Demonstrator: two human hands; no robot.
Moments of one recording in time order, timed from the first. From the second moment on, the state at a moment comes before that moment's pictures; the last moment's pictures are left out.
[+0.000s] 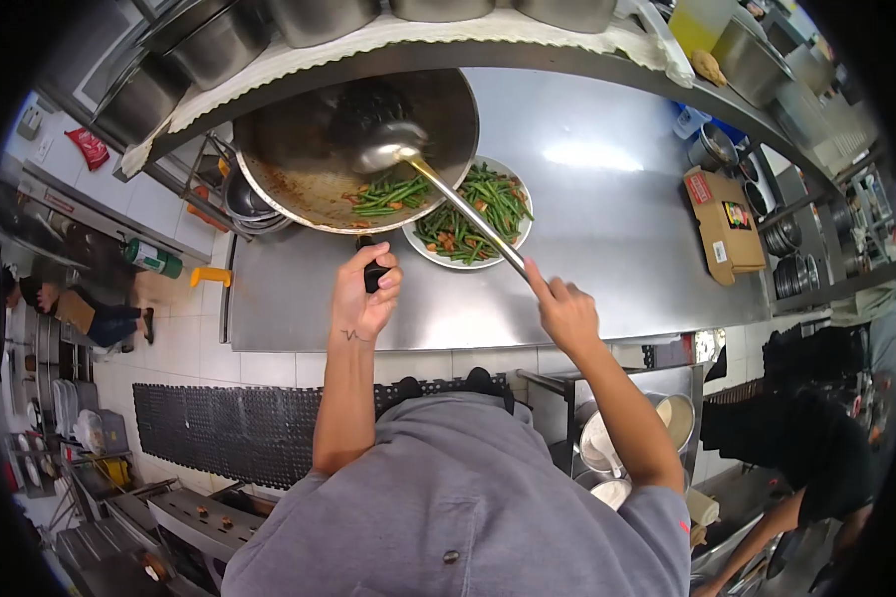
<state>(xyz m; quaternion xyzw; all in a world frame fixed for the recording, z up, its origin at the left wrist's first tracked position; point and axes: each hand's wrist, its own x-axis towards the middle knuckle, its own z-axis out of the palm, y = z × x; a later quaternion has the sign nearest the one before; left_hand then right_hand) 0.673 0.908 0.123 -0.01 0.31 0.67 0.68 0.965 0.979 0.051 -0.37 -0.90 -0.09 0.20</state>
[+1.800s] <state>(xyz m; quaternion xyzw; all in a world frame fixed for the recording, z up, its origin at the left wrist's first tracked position) 0.684 0.940 0.110 0.01 0.31 0.70 0.65 1.021 0.985 0.060 -0.39 -0.91 -0.08 0.14</state>
